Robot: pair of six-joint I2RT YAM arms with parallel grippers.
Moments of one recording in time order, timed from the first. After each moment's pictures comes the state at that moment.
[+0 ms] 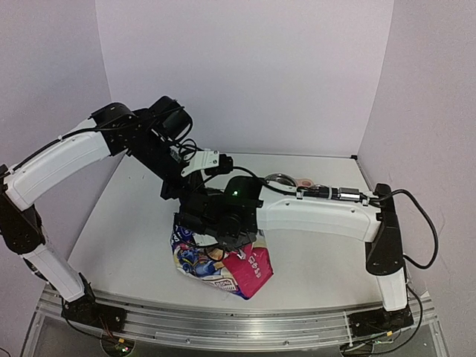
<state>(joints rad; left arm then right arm) -0.91 1.58 1.74 -1.14 0.27 0.64 1.30 2.16 2.06 -1.26 0.78 -0.75</state>
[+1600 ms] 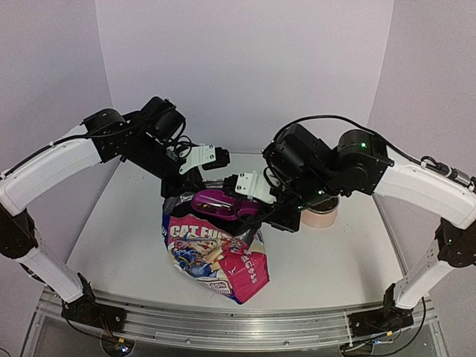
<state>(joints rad) -0.91 1.51 1.65 -1.01 0.17 0.58 1.19 1.59 1.71 -1.07 0.18 -0.33</state>
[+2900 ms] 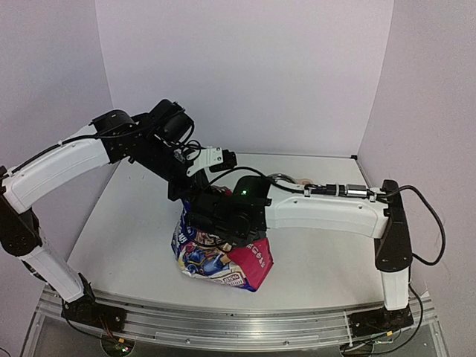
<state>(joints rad) -0.93 1.55 1.66 -1.00 0.19 0.53 1.28 2.10 1.95 -1.26 0.92 -0.63</state>
